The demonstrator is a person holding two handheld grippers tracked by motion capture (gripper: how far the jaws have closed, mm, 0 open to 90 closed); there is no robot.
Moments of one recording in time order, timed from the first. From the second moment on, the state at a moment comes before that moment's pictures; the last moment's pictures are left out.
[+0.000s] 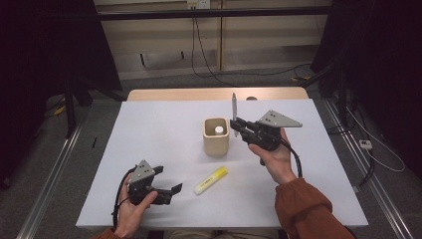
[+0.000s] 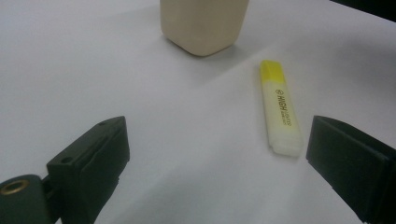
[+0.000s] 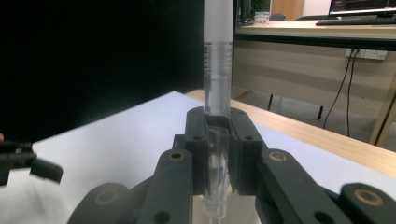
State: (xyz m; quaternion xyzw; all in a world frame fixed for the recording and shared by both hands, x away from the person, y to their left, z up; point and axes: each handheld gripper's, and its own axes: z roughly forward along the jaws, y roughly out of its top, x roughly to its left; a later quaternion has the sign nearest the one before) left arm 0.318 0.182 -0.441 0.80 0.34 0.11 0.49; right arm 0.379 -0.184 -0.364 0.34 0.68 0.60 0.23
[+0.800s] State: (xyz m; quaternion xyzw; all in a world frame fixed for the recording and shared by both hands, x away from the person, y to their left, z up) left arm 0.318 0.183 -0.441 0.80 0.34 0.11 0.49; right arm 0.438 -0.153 -0.373 0.35 0.67 0.61 0.24
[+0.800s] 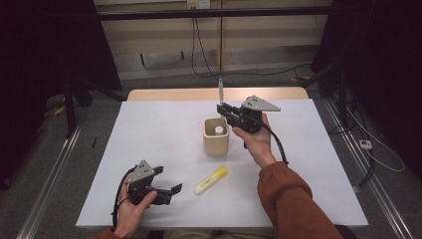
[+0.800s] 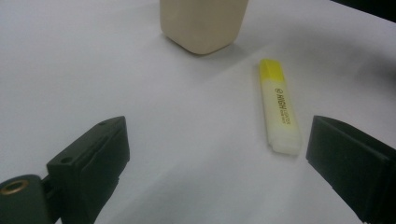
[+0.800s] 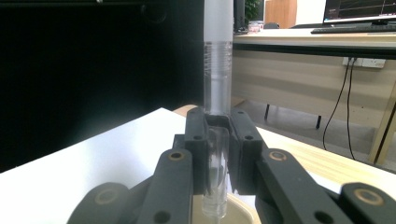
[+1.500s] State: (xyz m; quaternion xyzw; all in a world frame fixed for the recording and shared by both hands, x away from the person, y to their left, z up) left arm 0.318 0.182 -0.442 0.80 0.34 0.11 0.48; right arm 0.447 -0.154 -0.404 0.35 0.68 0.60 0.23
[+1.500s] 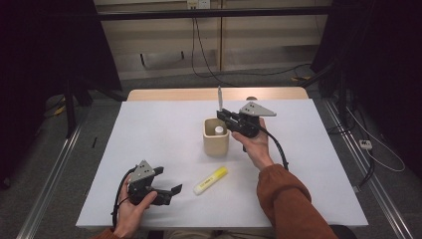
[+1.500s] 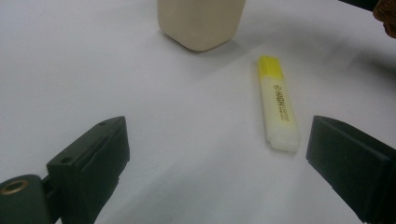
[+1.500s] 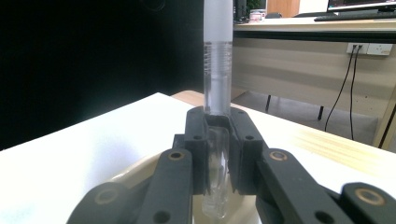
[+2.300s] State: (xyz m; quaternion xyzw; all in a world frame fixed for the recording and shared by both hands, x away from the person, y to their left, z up) left arm 0.318 0.182 -0.442 0.80 0.34 0.11 0.48; right arm 0.440 -0.160 -0.406 0.39 0.67 0.60 0.22
